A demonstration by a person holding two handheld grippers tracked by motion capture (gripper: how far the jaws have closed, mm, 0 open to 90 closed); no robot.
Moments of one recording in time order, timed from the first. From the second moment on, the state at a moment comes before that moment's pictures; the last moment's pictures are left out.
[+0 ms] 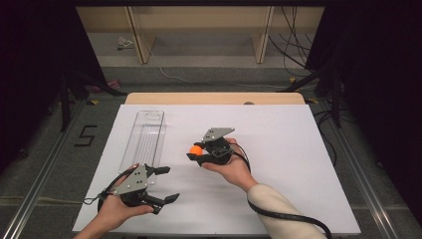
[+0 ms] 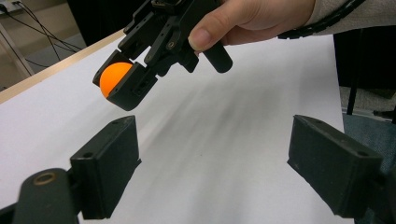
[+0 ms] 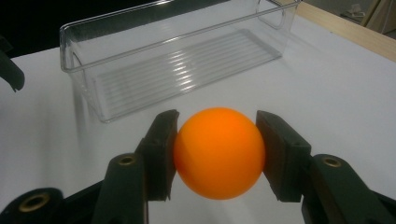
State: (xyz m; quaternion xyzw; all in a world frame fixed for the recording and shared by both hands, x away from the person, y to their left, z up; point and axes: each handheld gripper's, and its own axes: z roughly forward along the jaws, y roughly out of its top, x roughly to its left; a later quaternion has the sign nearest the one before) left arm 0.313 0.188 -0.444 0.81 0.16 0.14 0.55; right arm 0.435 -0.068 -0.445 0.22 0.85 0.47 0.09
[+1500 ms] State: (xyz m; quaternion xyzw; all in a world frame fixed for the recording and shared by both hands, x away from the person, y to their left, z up) left arm 0.312 0.187 -0.445 0.81 0.16 0.14 0.55; right arm 0.439 -0.067 -0.425 0.22 0.84 0.49 0.09
